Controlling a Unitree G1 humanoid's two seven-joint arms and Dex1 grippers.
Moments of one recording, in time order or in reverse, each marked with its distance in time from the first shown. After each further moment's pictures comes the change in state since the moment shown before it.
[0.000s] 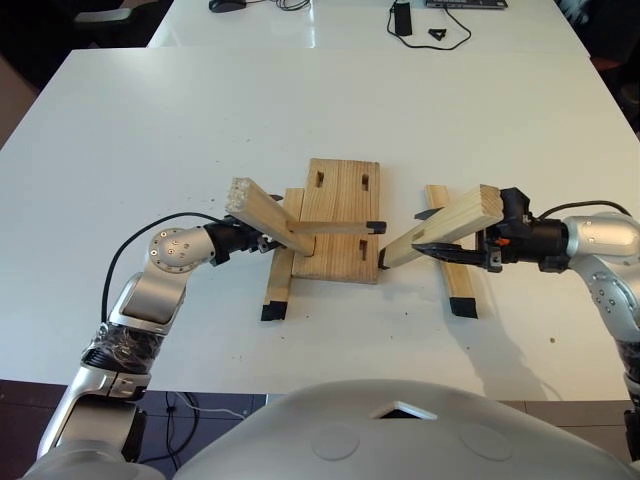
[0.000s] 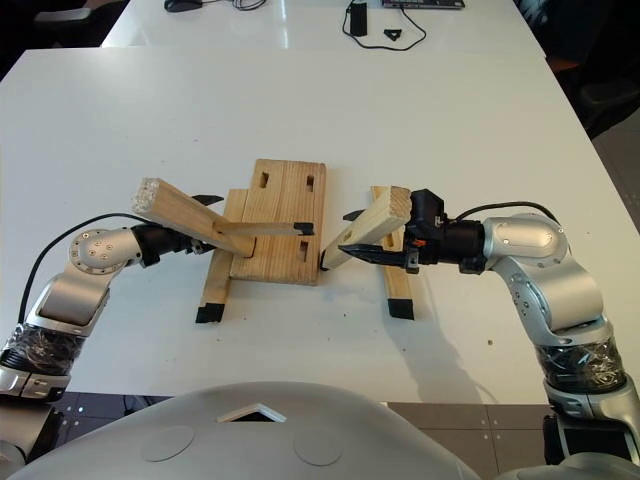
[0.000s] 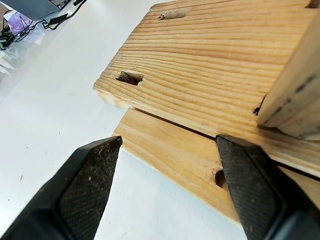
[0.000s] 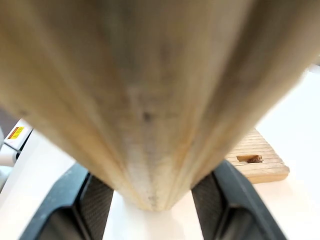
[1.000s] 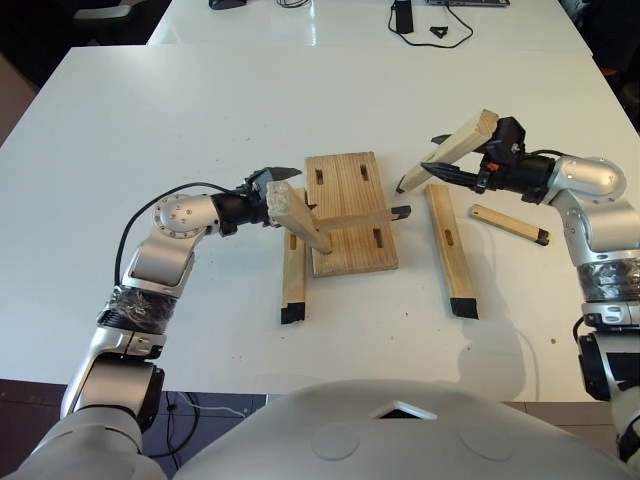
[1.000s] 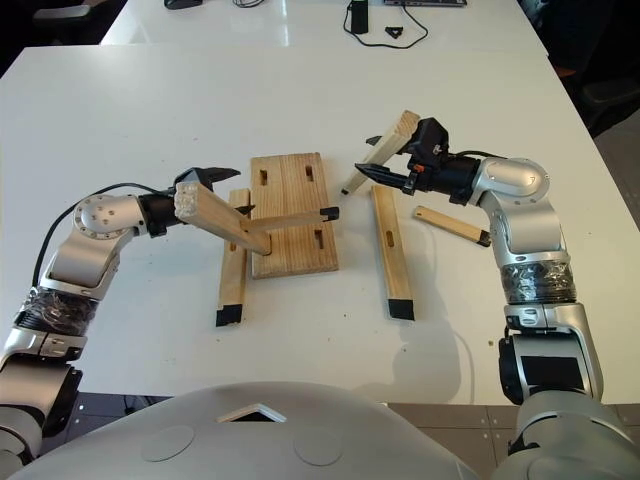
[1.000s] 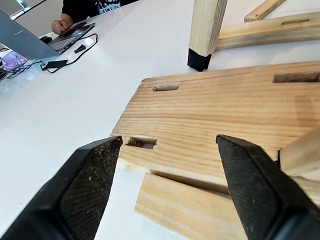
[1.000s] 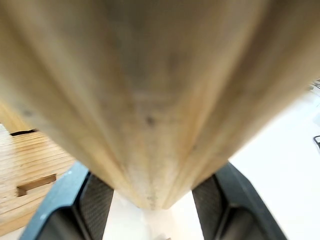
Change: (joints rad) left arm -0.173 -0.044 0.007 0.154 -0.139 -0.063 -0.096; right arm -0.343 0.166 0.053 0.534 -0.252 -0.247 -0.095
